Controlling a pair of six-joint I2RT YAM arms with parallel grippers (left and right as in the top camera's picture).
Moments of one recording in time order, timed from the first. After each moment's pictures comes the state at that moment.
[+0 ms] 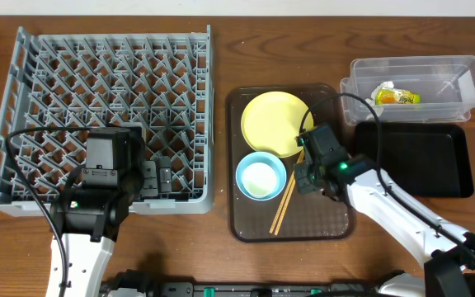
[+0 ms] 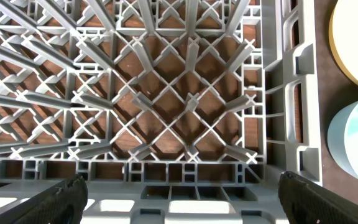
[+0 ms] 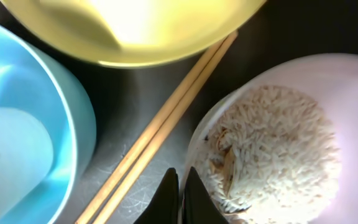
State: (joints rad) left arm -0.08 0.98 0.94 -0.97 -0.03 -0.12; right arm 0.49 1.50 0.83 -0.54 0.02 0.26
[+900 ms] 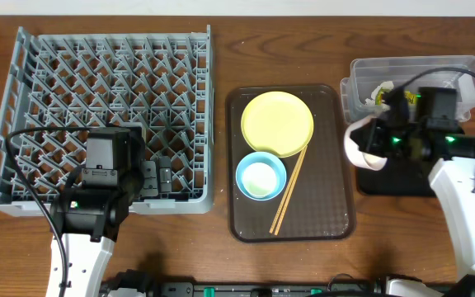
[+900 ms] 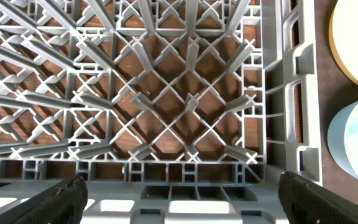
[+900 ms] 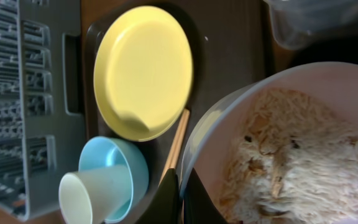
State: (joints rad) left arm -0.08 0.98 0.94 -0.97 -0.04 -0.12; right arm -0.12 1.39 1.01 -0.73 -0.57 0.21
